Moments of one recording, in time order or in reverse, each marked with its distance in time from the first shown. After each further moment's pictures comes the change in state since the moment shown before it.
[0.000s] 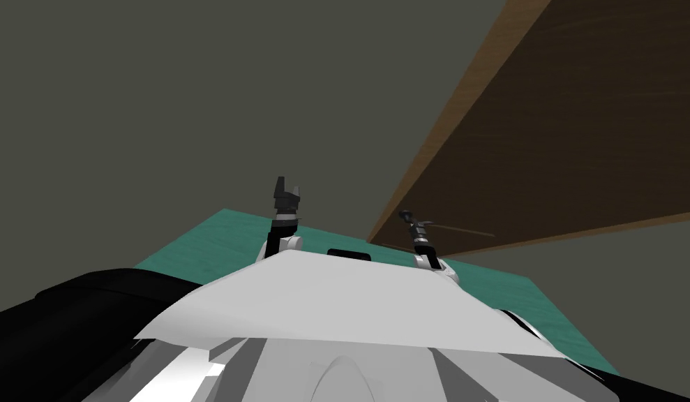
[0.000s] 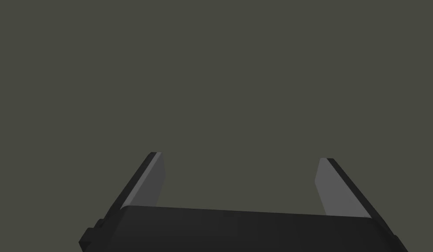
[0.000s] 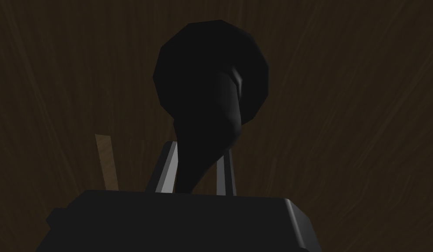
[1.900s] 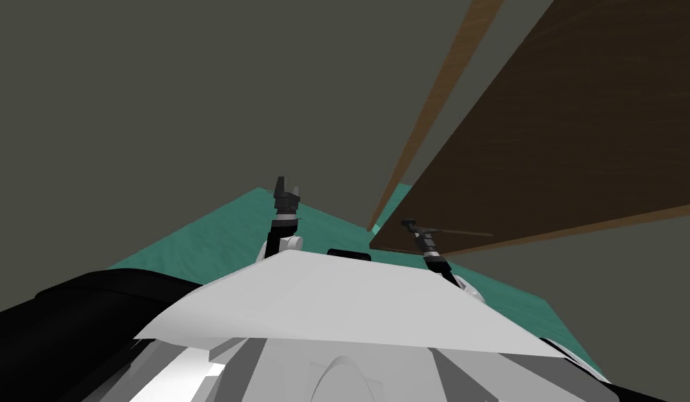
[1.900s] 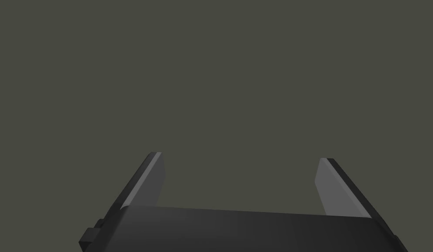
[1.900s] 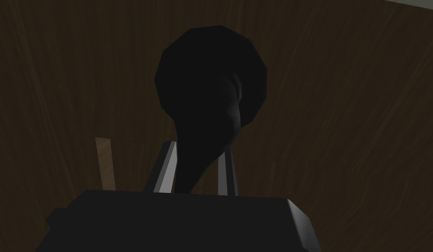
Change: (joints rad) arm 0.136 -0.132 0.137 -0.016 0.011 -0.191 -0.128
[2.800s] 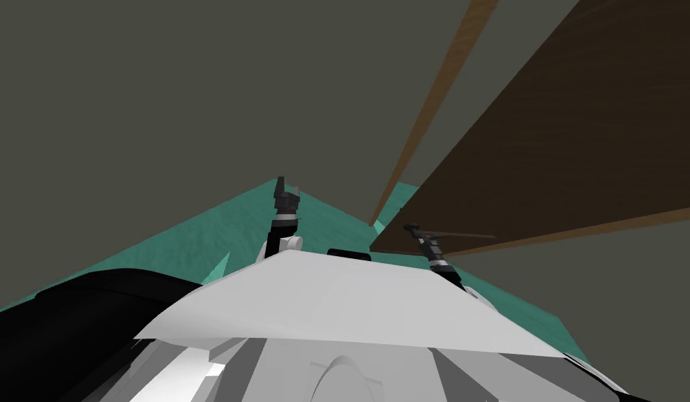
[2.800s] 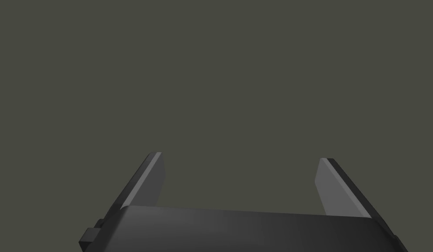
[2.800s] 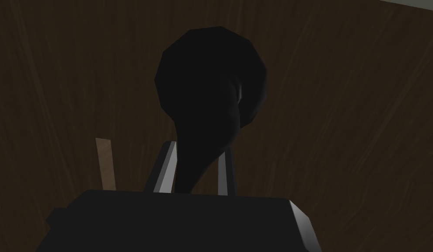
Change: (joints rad) arm 0.056 -0.046 0.040 0.027 -0.014 -0.110 -0.033
